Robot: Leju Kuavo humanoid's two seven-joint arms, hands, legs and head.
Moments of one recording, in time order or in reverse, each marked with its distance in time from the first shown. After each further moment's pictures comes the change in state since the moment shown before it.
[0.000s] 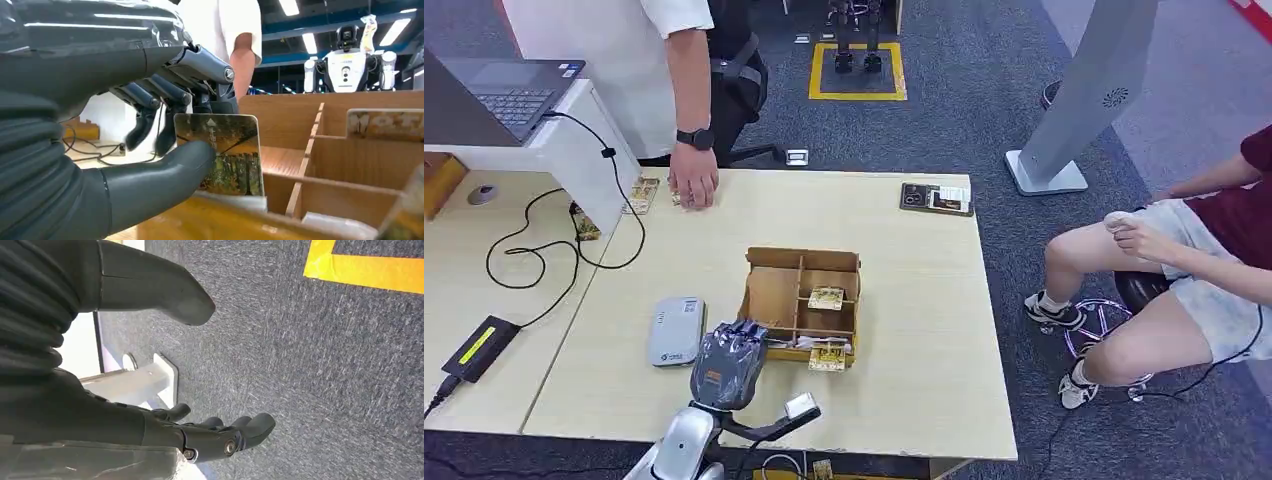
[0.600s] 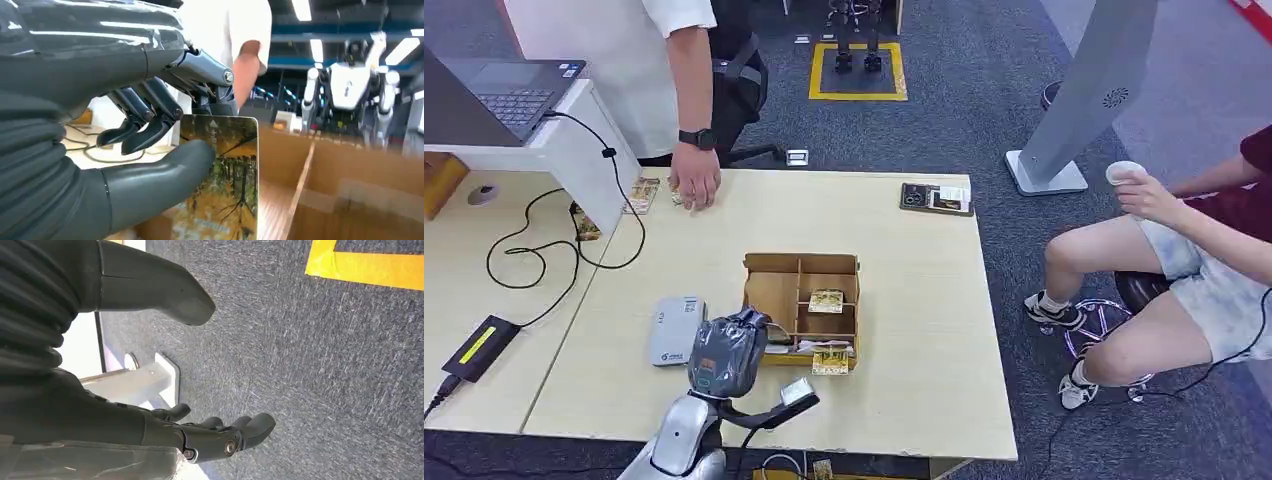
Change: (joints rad) left arm -0.039 -0.003 0.000 -0.041 0.160 0.006 -0.062; right arm 0.000 -0.002 0.003 0.000 0.000 -0.003 0.009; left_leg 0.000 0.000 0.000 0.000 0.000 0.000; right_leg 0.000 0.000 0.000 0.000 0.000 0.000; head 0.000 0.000
